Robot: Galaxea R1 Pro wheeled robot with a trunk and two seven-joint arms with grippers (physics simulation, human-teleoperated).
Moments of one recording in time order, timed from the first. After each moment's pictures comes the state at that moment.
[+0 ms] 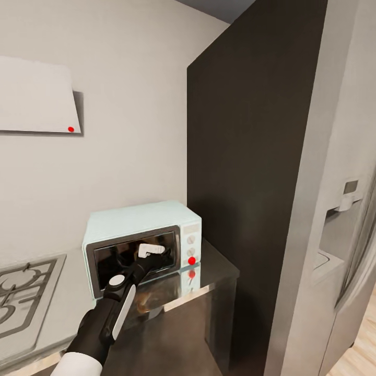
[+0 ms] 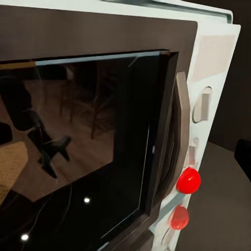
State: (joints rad) left arm -0.48 -0.10 -0.07 -1.14 0.01 0.21 -0.20; right arm -0.30 -0.03 -0.35 0.07 0.25 -0.17 -0.09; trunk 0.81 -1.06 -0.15
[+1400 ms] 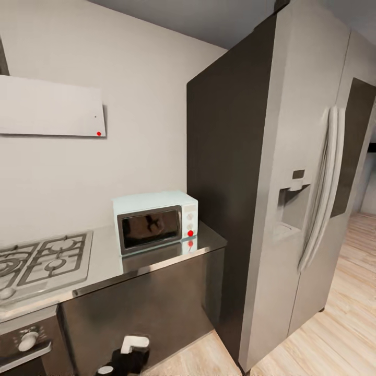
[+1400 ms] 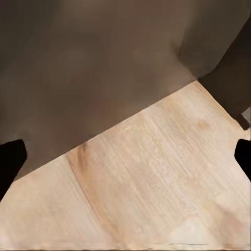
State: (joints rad) left arm -0.48 -0.04 -0.05 -0.13 0.01 -0.15 -0.06; right arm -0.30 -0.03 -0.34 0.07 0.25 -0.18 -0.09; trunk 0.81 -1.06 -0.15
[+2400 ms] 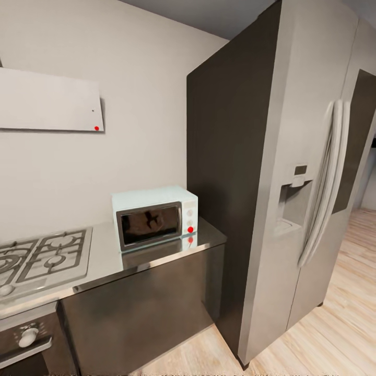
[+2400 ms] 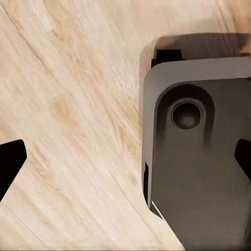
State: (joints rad) left arm -0.16 0.10 -0.05 -0.02 0.01 0.27 0.00; right arm -0.30 -0.03 -0.31 0.07 0.25 -0.17 -0.10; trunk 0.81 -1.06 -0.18
